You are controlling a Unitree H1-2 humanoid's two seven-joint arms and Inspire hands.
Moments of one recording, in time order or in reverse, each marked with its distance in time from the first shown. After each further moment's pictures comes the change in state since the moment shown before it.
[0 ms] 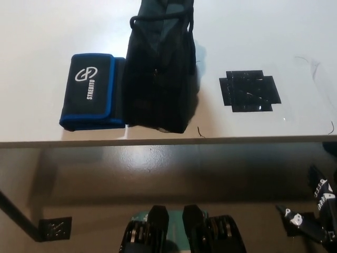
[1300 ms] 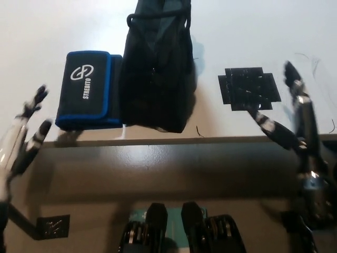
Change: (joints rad) left_arm -0.365 0.041 -0.184 -0.247 0.213 0.262 0.008; right_arm -0.384 0.041 0.046 0.021 -0.144 0.007 -0.161
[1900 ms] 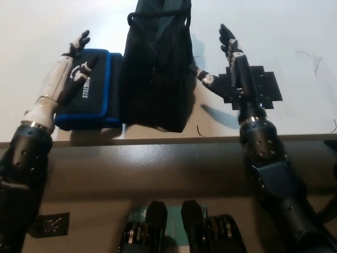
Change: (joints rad) left_arm -0.410 -0.042 -0.149 0.260 0.076 0.096 0.009; right_arm -0.391 0.121 0.069 0.433 0.054 -0.020 0.001
